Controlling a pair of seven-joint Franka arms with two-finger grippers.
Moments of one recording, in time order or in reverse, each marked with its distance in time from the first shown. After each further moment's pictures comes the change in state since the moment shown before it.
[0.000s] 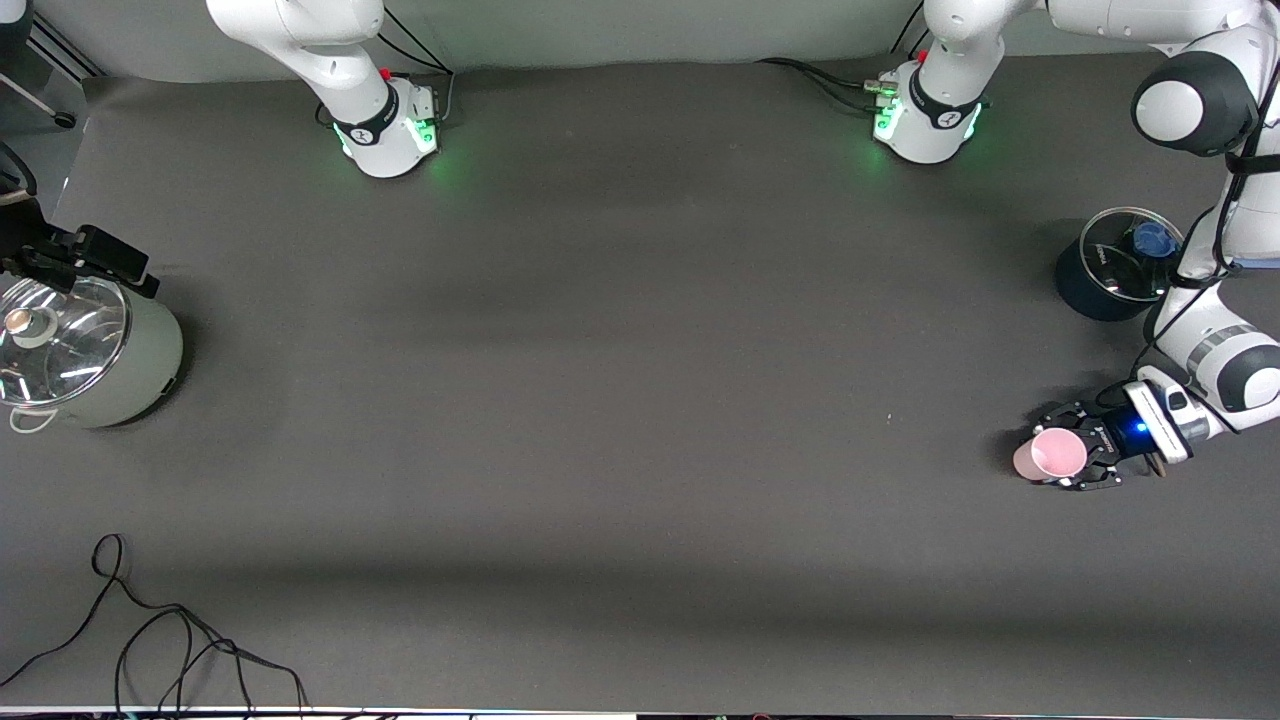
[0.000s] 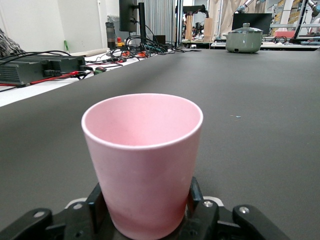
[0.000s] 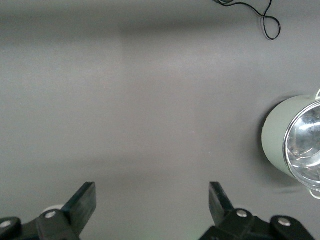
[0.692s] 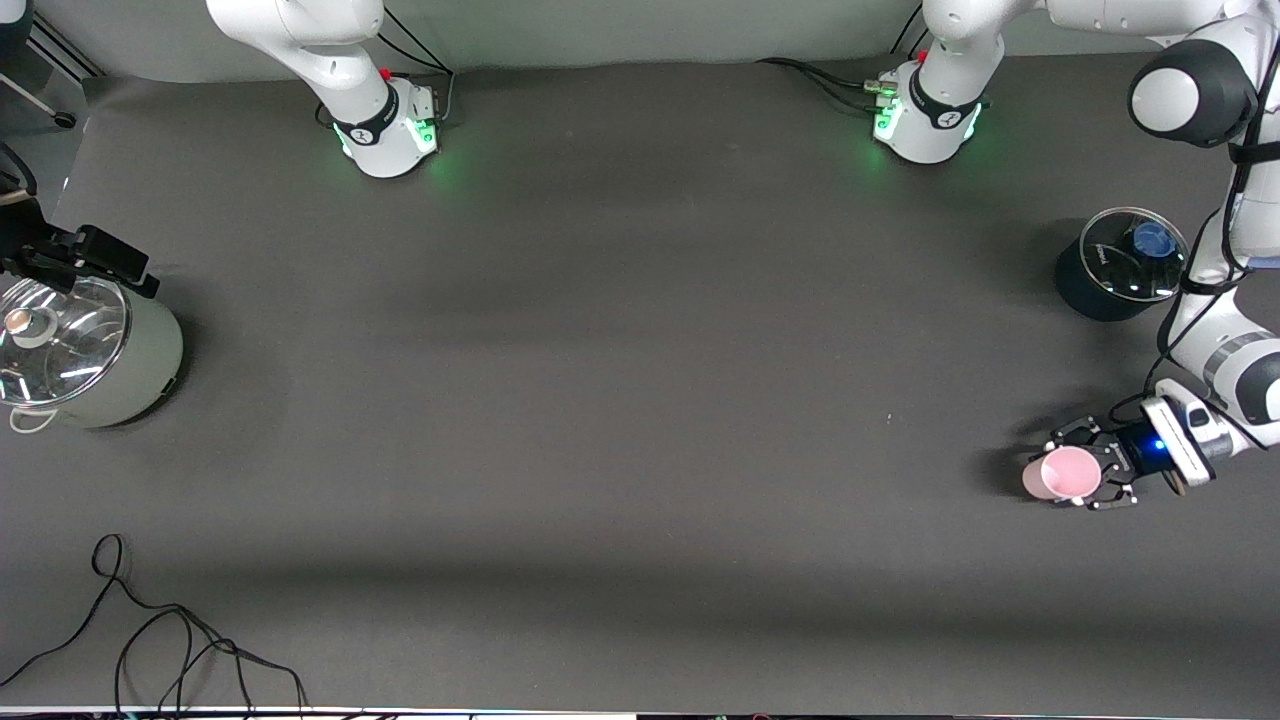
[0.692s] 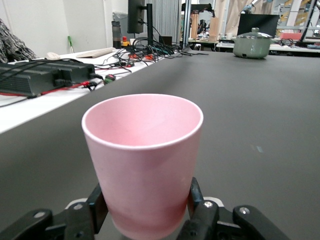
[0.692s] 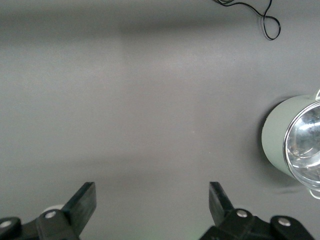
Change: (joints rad) left arm -0.066 -0.080 -0.029 0.033 -0.019 0.049 -0.183; right arm 0.000 0.000 0.000 0.000 0.000 0.000 0.000
